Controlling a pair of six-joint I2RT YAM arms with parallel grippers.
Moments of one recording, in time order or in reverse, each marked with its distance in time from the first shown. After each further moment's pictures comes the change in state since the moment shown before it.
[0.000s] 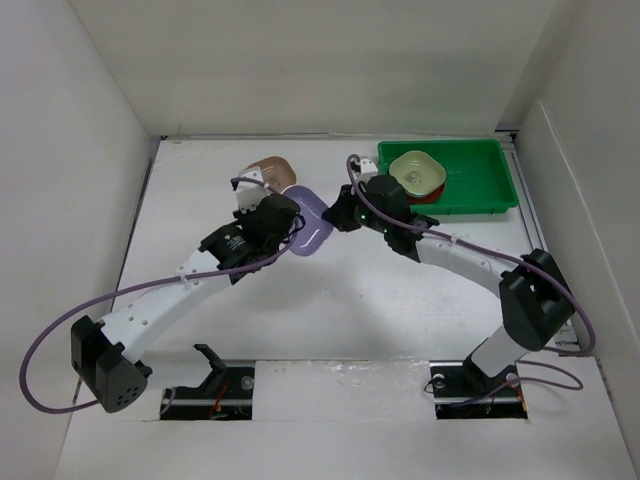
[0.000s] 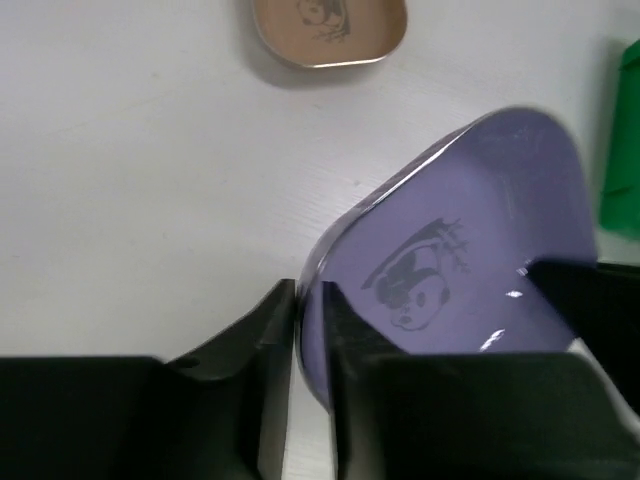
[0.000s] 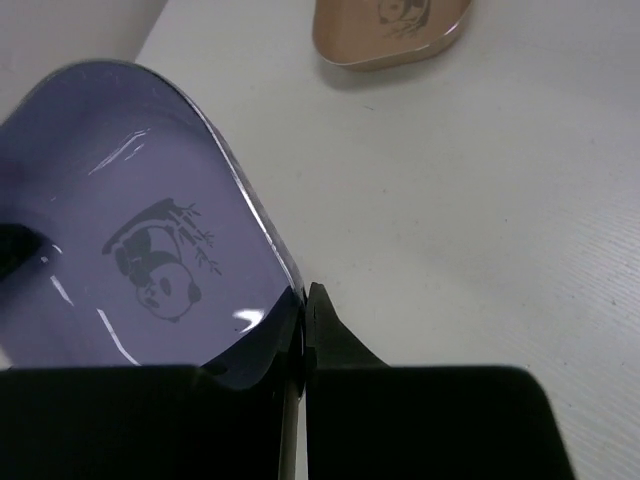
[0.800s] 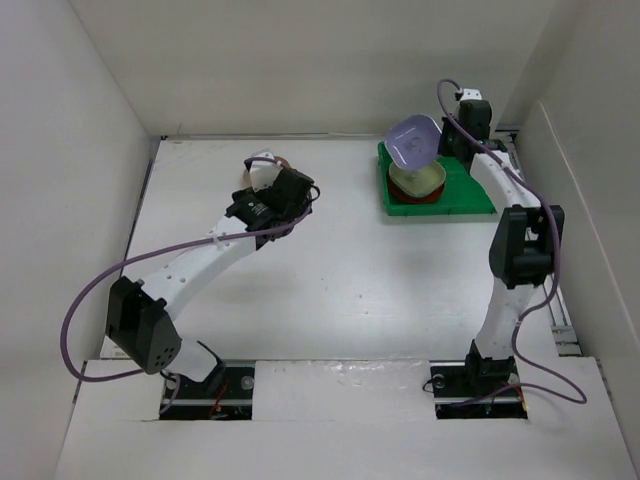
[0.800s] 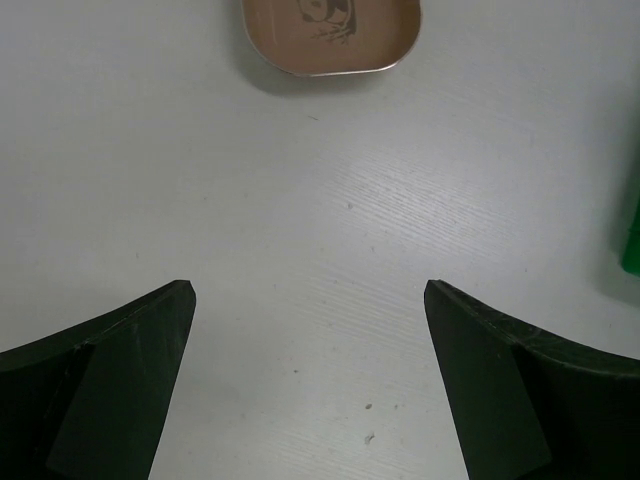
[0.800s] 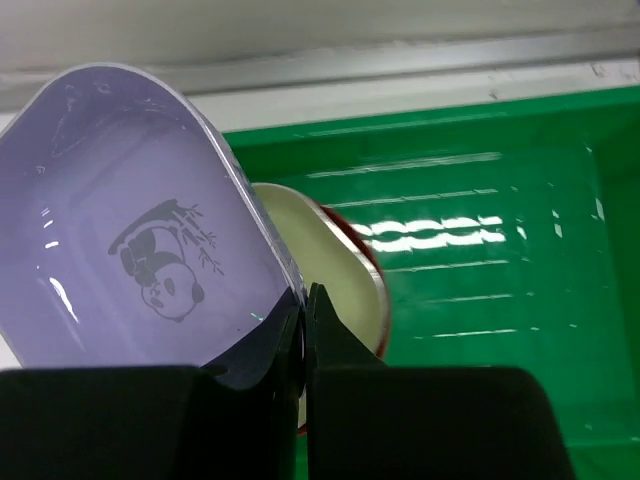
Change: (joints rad) left arm 0.093 0.247 0.177 -0.019 0.054 -0.028; right arm -0.626 0.376 0.620 -0.392 0.153 -0.328
